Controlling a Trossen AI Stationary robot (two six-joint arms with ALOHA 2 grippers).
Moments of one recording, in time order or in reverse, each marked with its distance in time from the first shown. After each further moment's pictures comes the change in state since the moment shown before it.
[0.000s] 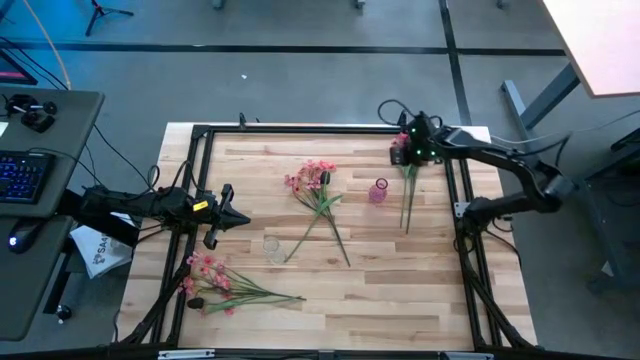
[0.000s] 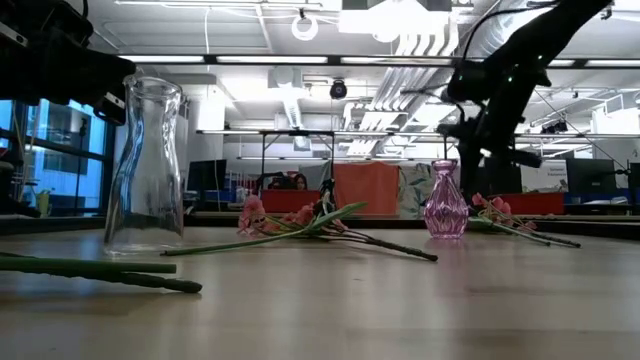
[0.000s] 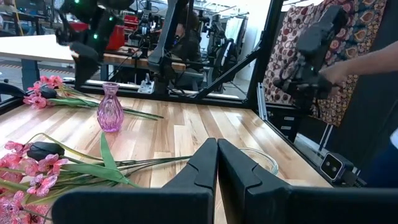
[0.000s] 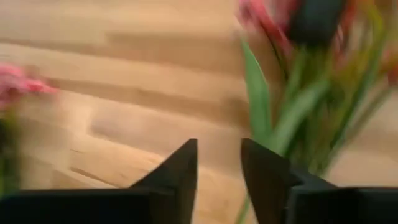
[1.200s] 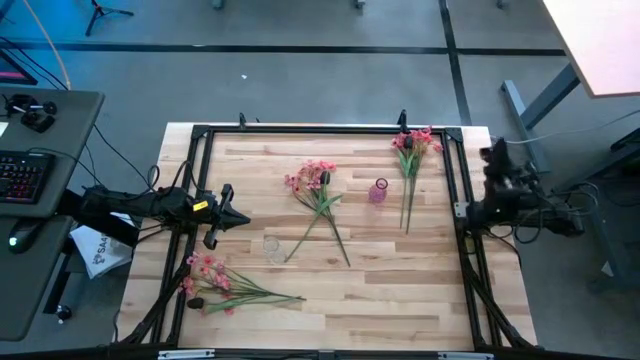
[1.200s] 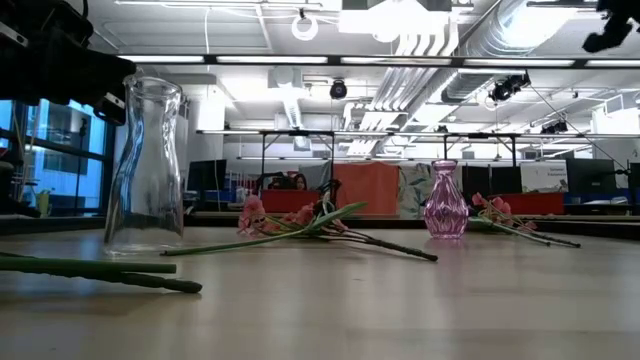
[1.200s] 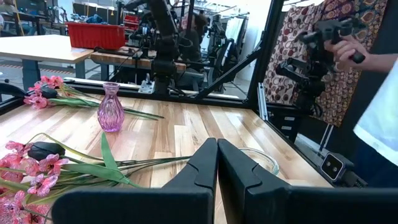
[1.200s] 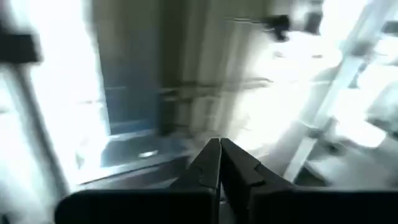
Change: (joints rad) left arm 0.000 0.000 0.000 0.000 -0.002 0.000; right arm 0.742 -1.240 -0.752 1.876 0.558 -0.561
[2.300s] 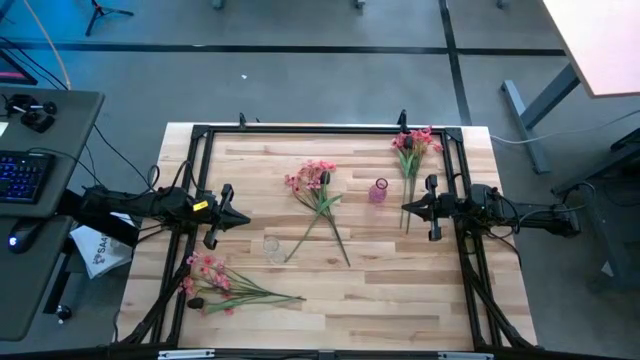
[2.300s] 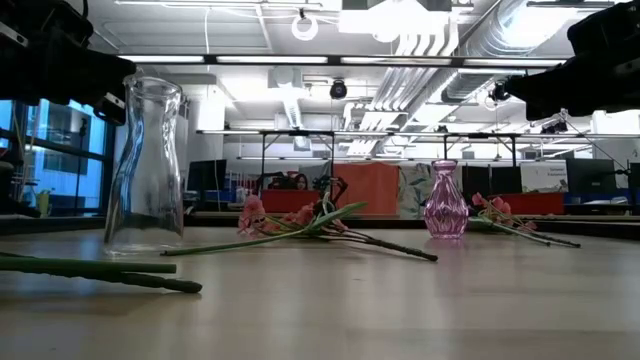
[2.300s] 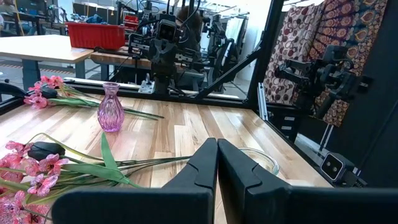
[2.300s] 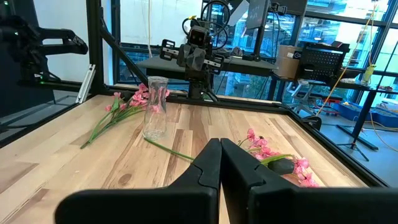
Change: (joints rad) left arm 0.000 0.000 0.000 0.000 0.000 0.000; right arm 0.001 -0.063 -0.011 -1.267 -0.572 -0.216
